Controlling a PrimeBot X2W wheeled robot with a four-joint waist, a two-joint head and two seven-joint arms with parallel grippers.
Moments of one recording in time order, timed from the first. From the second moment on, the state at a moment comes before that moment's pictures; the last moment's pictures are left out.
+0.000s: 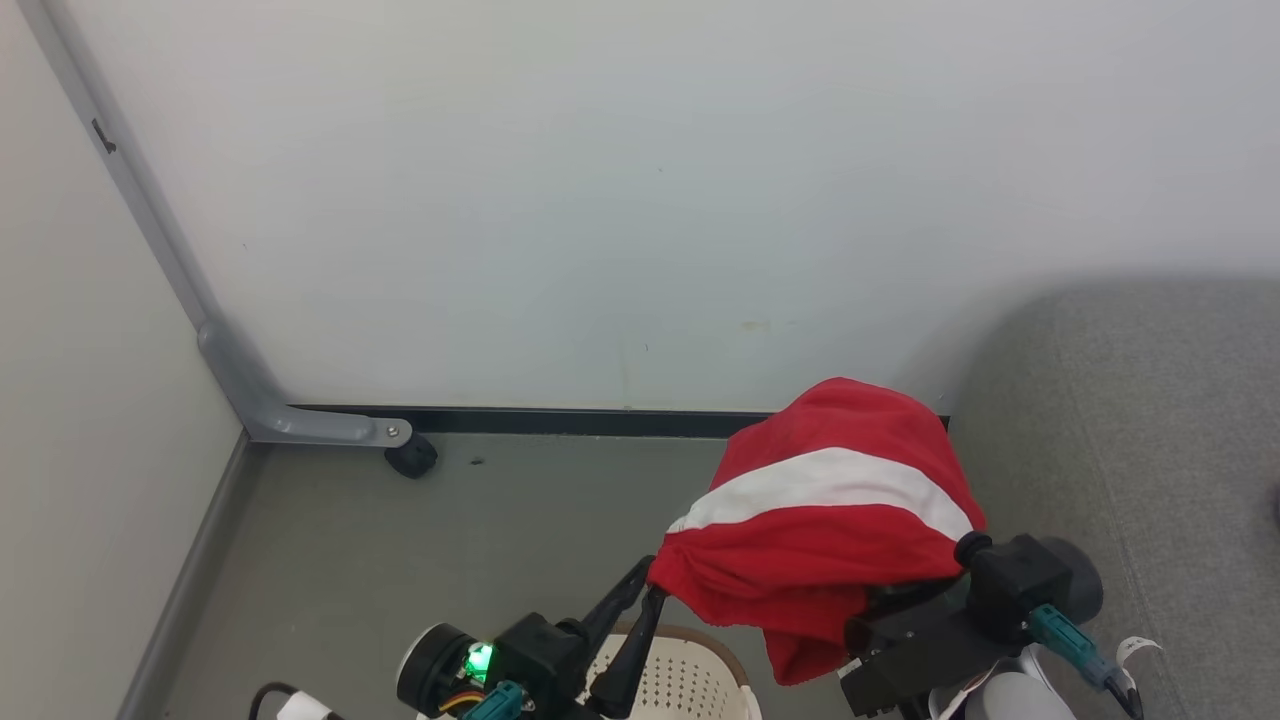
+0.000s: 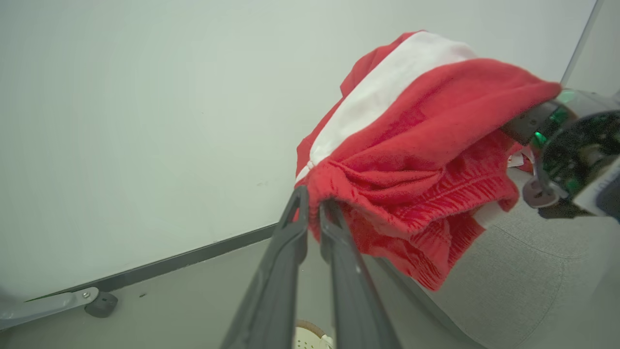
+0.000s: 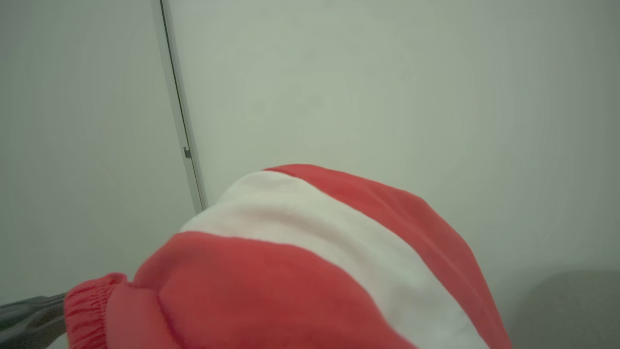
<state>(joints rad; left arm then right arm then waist) -0.26 0.08 -0.62 0.27 -0.36 -0.02 -0.16 -0.30 -0.07 0.36 0.24 0.19 0.05 -0.26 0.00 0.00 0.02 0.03</state>
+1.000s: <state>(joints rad) -0.19 0.15 -0.45 0.32 -0.43 0.06 -0.20 -0.26 -0.07 0.30 0.20 0.18 0.08 -0.26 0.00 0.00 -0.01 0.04</state>
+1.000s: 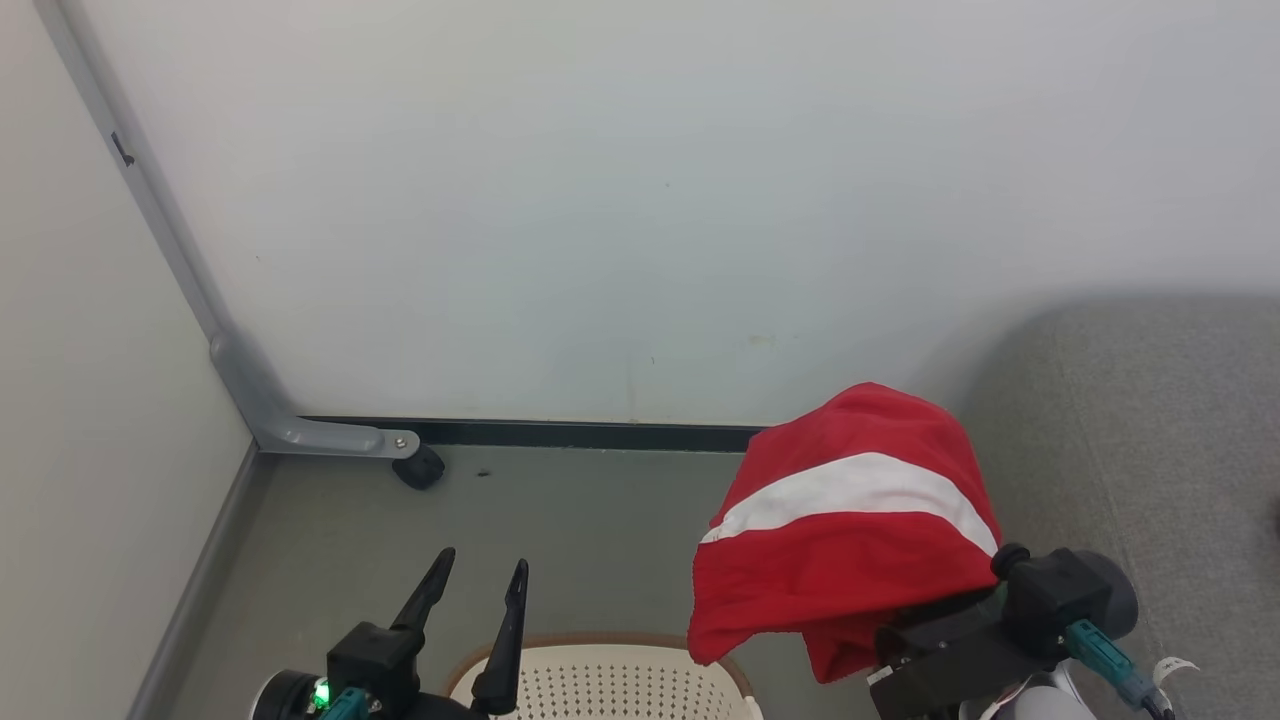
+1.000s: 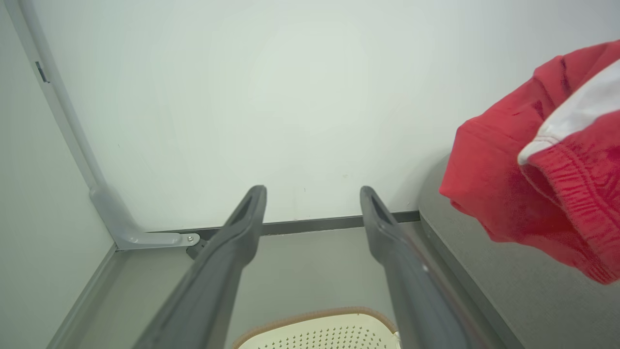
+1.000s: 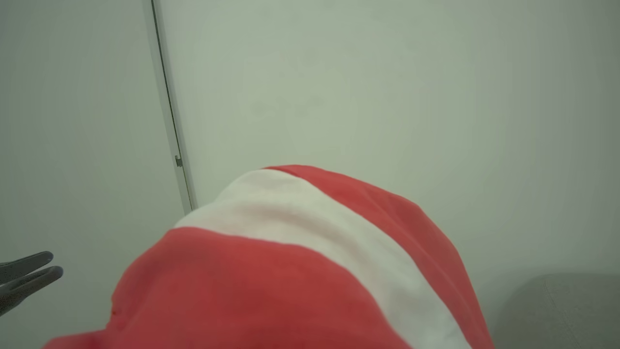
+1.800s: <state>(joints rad) -0.03 0.18 -0.39 0.20 -0.40 0.08 -0.25 -0.14 -0.09 0.25 0.14 0.17 0.08 -0.26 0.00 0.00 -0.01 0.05</state>
